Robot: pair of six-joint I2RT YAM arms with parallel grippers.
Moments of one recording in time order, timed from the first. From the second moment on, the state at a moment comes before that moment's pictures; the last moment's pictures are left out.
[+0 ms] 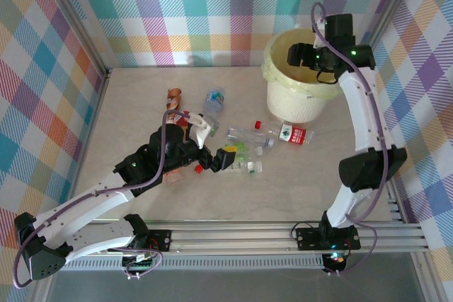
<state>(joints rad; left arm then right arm) -0.86 0.97 0.91 -0.24 0.07 -0.11 0.15 1.75 2.10 -1.05 -0.11 0.21</state>
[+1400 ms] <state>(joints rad) -0.86 0.82 0.76 -0.43 0.01 -0.52 0.61 1.24 1.05 -0.69 -0.40 0.09</state>
